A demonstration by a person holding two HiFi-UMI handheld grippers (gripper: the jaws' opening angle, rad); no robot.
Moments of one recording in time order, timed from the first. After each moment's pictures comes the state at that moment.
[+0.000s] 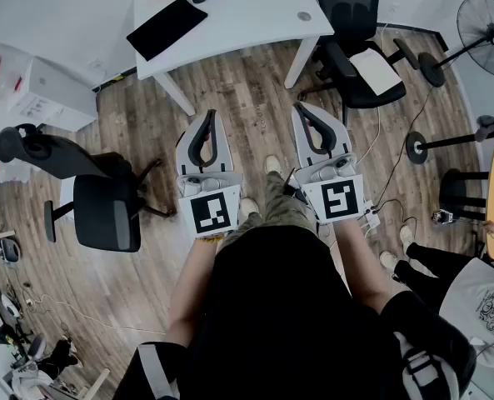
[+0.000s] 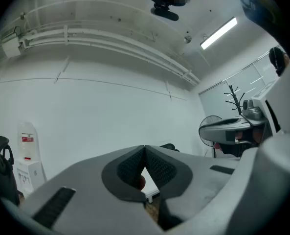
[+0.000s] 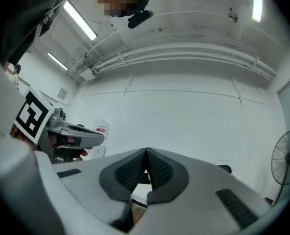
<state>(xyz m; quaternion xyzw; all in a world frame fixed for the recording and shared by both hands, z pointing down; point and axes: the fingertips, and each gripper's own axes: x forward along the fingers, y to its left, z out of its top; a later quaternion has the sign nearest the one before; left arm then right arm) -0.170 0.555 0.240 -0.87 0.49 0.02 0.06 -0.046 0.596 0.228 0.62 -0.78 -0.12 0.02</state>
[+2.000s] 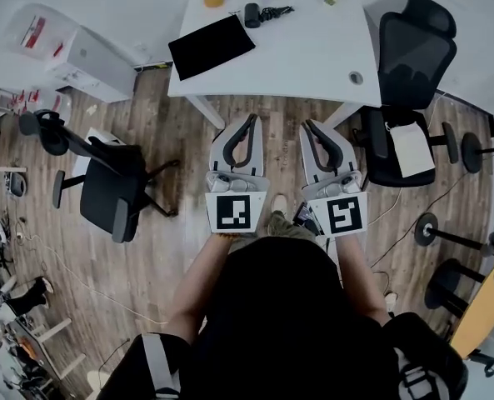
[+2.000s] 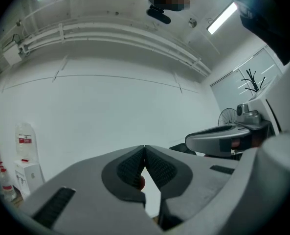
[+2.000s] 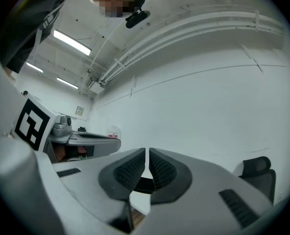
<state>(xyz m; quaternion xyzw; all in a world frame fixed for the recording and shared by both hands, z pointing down) -0.047 0.365 0.234 -0.84 0.54 0.01 0.07 0.033 0.382 0.236 0.50 -0.86 -0.06 -0.01</state>
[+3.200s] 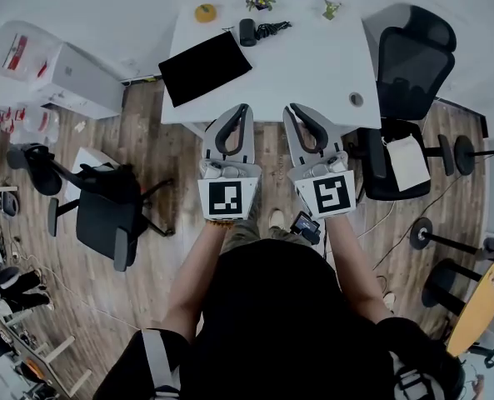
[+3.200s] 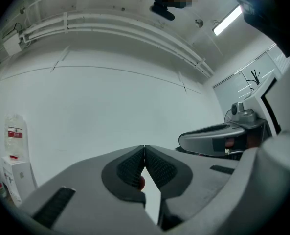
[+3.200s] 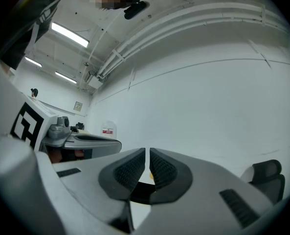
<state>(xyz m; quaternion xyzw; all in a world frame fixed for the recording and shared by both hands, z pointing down) -0.084 0.224 0.250 -0.85 0.52 0.03 0.06 -0.015 0.236 0.248 0.50 -0.86 -0.07 0.02</state>
